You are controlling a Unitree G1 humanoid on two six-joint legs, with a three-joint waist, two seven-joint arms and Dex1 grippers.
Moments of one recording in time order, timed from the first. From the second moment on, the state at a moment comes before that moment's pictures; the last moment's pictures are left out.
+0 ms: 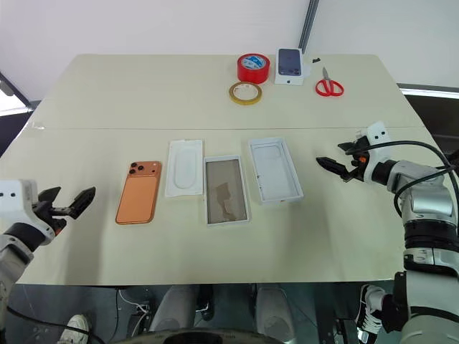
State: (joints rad) left arm 0.20 0.54 0.61 -0.49 -0.60 0.74 -0.32; right arm -0.53 -0.79 -0.16 0.49 0.30 0.36 0.96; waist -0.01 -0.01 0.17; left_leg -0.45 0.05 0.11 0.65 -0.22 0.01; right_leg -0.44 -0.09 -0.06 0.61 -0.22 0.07
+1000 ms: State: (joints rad) left arm -0.24 0.30 0.22 -0.50 -0.73 1.11 -0.04; right arm -0.47 -0.68 0.05 -0.15 0.33 0.51 0.97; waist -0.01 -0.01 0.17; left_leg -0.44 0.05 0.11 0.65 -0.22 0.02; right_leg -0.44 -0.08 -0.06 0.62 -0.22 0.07
